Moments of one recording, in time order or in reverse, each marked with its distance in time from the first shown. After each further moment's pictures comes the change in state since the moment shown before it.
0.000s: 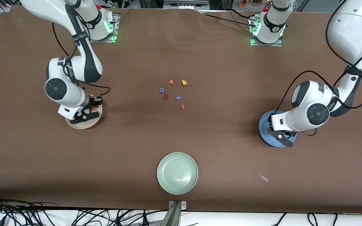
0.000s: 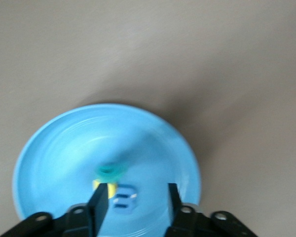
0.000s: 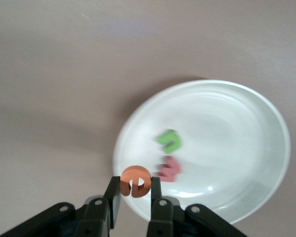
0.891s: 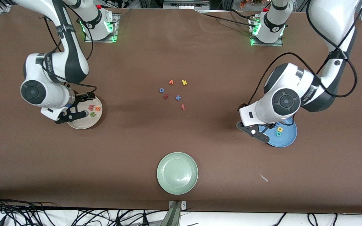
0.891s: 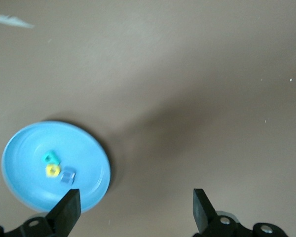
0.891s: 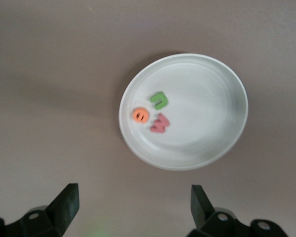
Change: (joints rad) left arm -0.232 -0.011 -0.059 0.383 -0.023 -0.461 -0.355; right arm 0.011 -0.027 -0.025 0.303 0.001 -0.500 0.056
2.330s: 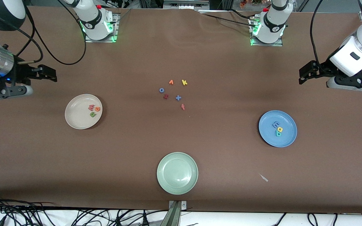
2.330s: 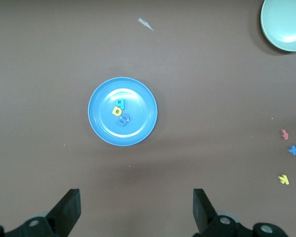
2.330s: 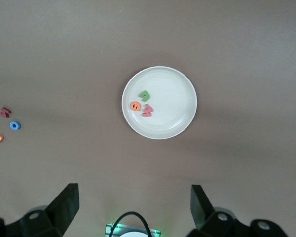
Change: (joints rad) left arm -0.105 -0.575 0.457 -0.242 -0.331 -0.035 -0.037; right arm -0.436 -0.212 0.377 0.242 -0.059 -0.263 0.097
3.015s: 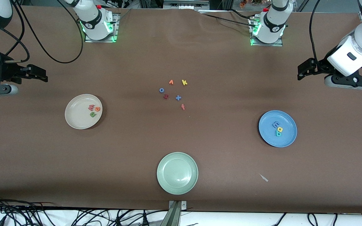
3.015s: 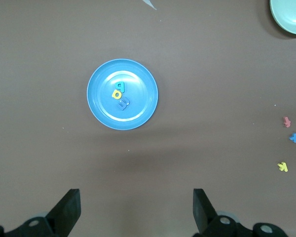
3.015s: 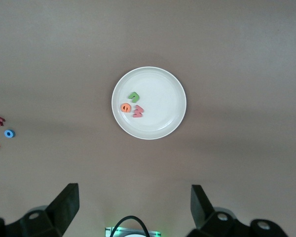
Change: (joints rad) left arm 0.054 -0.002 -0.053 0.000 0.000 -0.066 -0.022; right arm -0.075 -0.012 0.027 -0.019 0.000 0.014 0.004
